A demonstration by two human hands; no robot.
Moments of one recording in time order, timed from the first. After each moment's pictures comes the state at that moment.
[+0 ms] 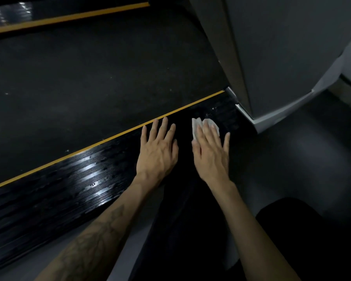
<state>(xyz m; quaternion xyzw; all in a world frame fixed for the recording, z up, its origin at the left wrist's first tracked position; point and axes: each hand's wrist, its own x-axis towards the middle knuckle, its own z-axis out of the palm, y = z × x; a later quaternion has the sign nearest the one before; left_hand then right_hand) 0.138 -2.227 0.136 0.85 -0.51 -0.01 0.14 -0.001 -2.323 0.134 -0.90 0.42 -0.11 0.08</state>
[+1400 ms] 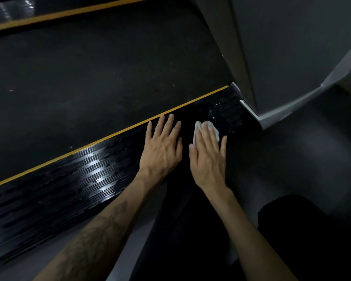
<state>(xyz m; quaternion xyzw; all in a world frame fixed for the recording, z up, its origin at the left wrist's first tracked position) 0.138 -2.227 0.140 0.83 -0.53 -0.03 0.15 -0.002 -2.298 0.120 -0.89 0.41 -0.16 0.09</state>
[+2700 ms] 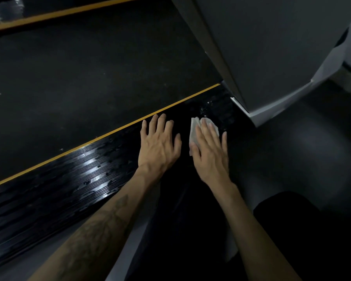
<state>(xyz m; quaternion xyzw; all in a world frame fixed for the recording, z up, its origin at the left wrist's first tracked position) 0.126 -2.244 0.144 0.85 -0.49 -0.02 0.18 -0.024 -2.324 0.122 -0.90 0.39 -0.17 0.12</state>
